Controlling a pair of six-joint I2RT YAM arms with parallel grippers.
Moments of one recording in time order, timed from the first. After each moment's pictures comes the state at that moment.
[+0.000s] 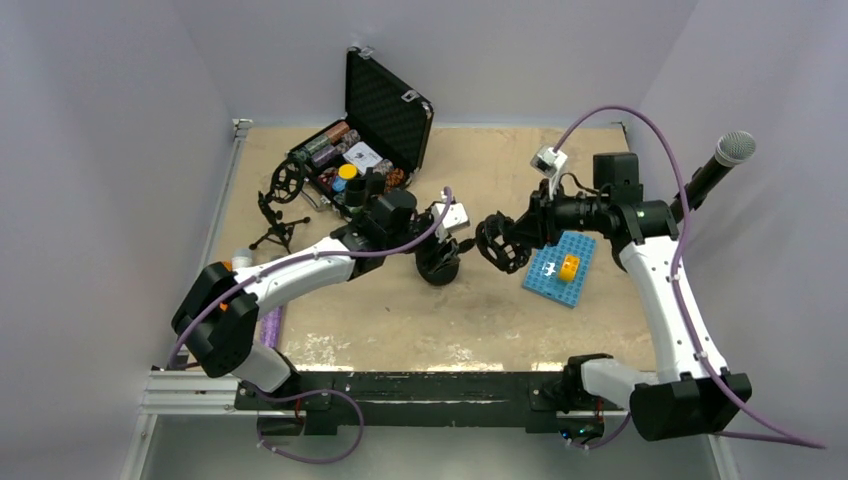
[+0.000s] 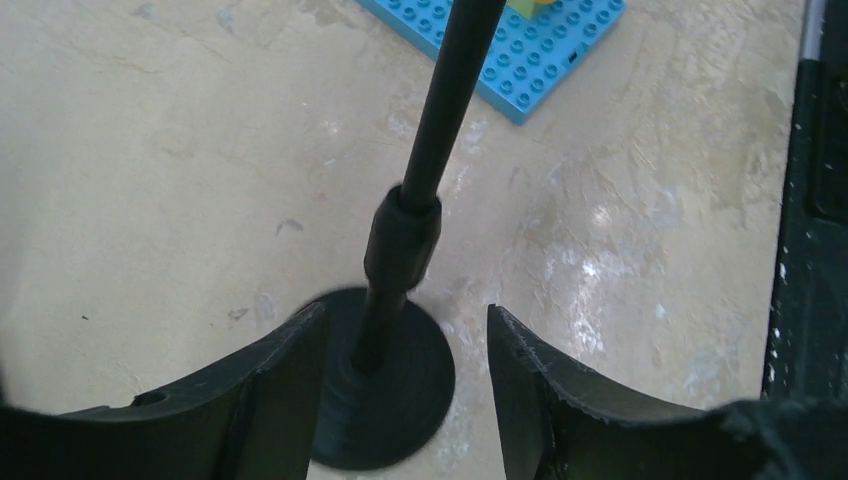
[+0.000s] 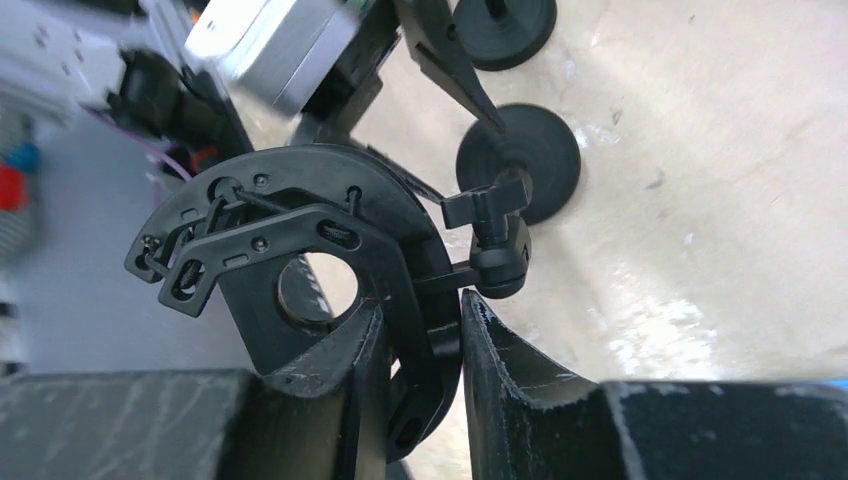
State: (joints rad) left arm -0.79 1.52 1.01 0.04 0.35 0.24; right arm 0.10 1.17 1.27 -0.90 -0.91 -0.19
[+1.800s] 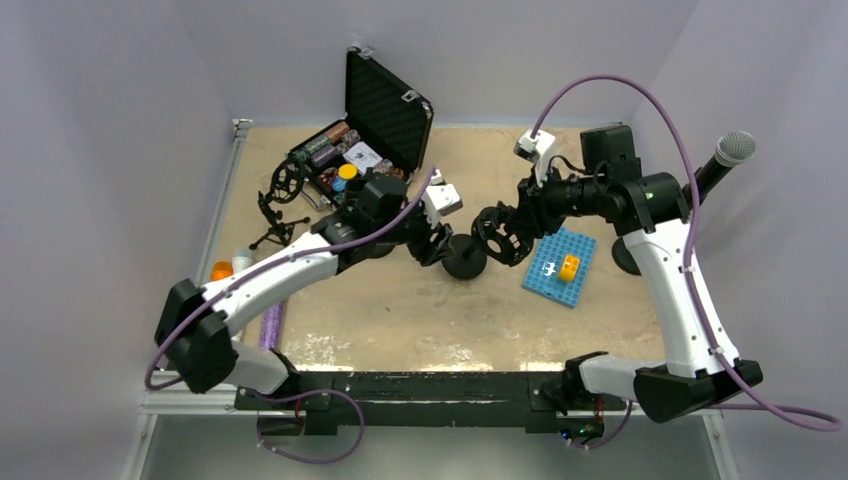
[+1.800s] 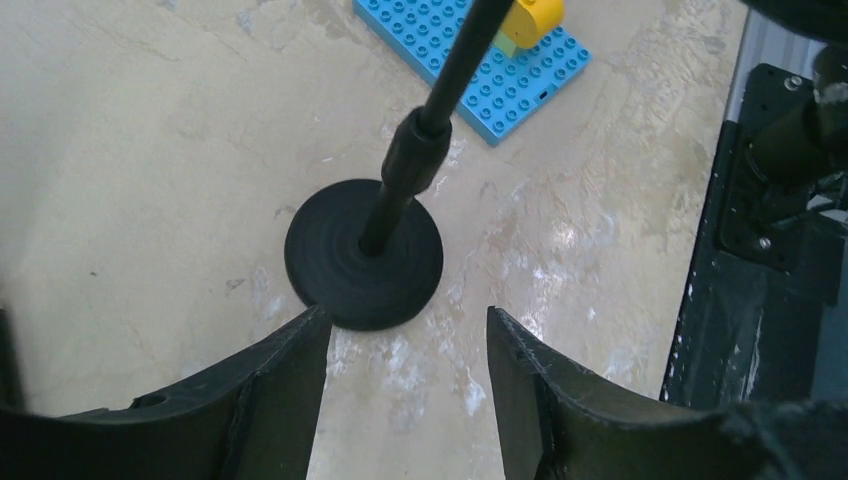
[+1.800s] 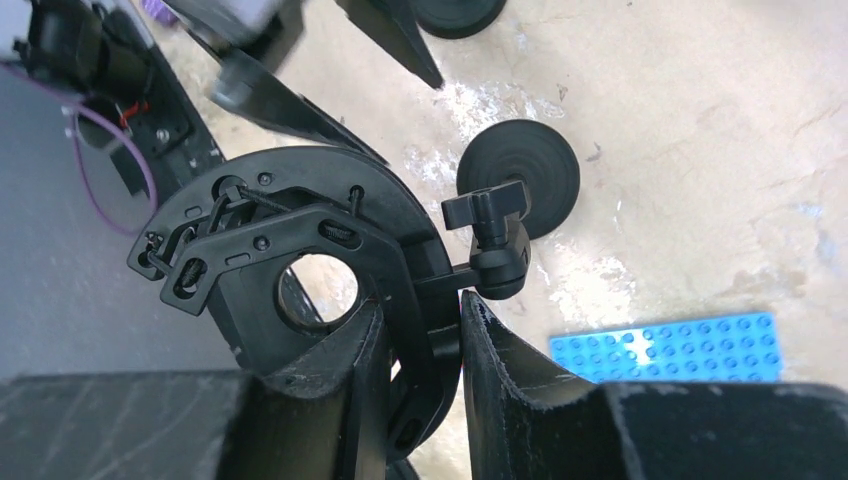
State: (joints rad) left arm -0.77 1.47 1.13 -0.16 0.39 0.12; right arm 0.27 1.22 1.57 -1.14 -0.62 -0.26
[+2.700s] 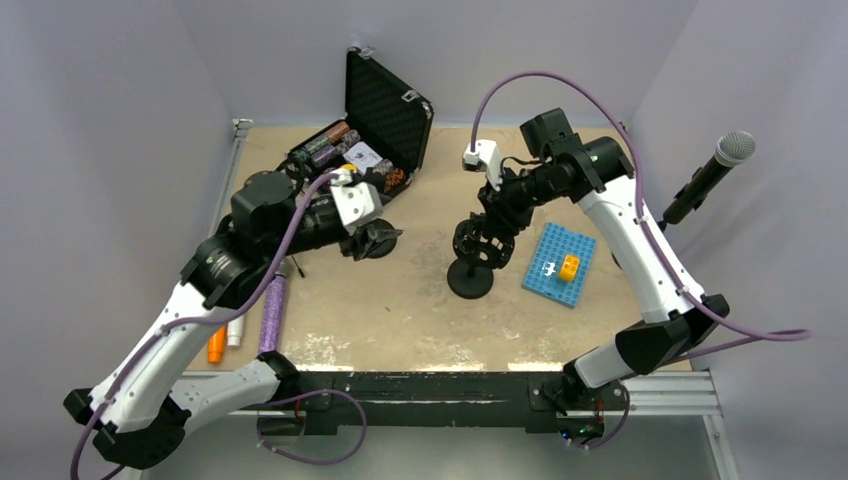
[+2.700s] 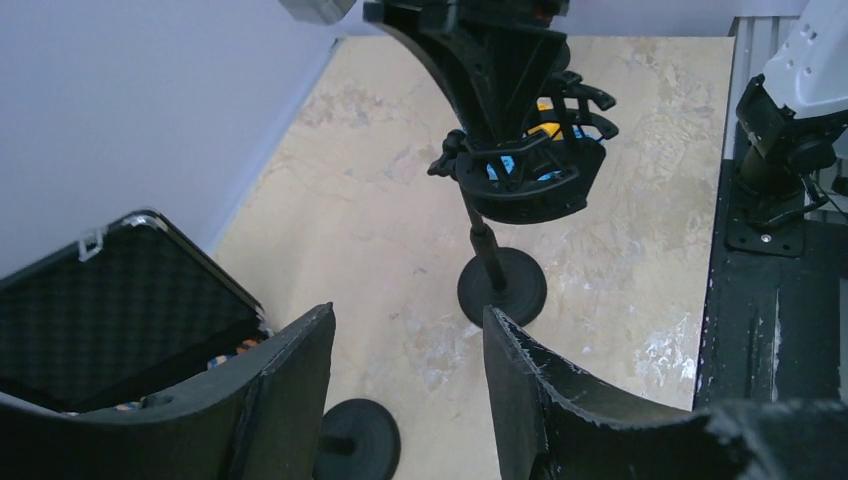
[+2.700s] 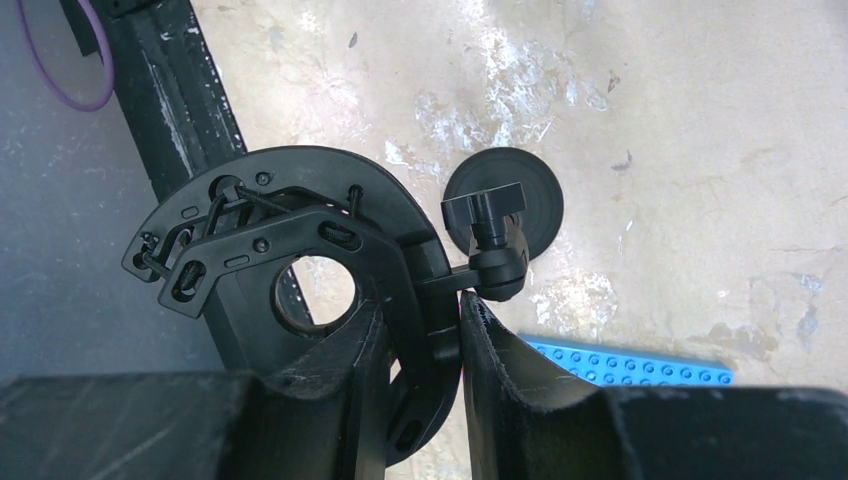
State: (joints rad) left arm -0.68 1.00 1.31 -0.53 0.43 0.35; right arm 0.45 1.50 1.77 -1.35 -0.53 -0.56
